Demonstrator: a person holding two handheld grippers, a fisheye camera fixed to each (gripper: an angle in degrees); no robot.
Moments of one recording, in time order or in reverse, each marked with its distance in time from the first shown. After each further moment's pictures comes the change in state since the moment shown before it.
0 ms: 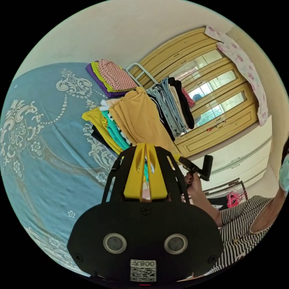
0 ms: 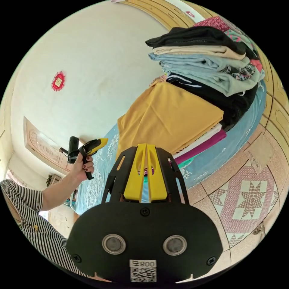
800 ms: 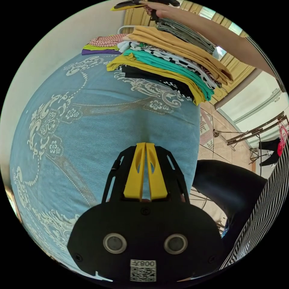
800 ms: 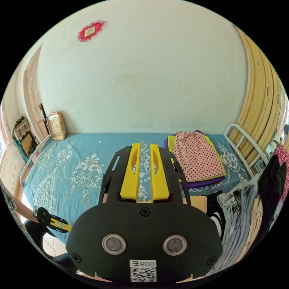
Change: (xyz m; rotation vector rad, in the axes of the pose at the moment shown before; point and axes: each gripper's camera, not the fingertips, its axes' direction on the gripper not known) left arm -0.076 0.124 0.002 -0.413 -0.529 0.384; right arm -0.312 -0.262 0.273 0.071 0.229 -0.654
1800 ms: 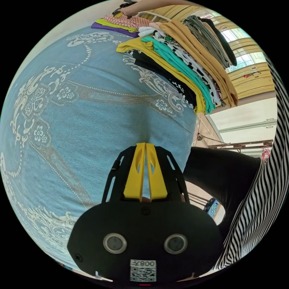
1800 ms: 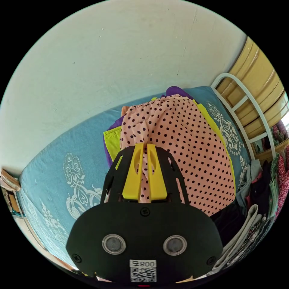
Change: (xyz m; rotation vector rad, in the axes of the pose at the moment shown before) left arm -0.086 0.107 -0.082 -0.138 0.221 -0.164; right arm 0.123 -0.105 0.417 -0.510 0.323 0.362
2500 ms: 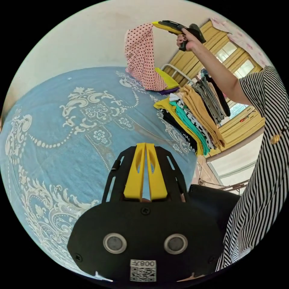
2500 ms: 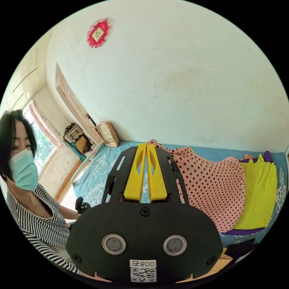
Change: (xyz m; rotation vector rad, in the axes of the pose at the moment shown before) left arm -0.024 0.252 -0.178 0.483 -0.018 -0.197; right arm -0.154 0.277 -0.235 0.273 -0.850 -0.537
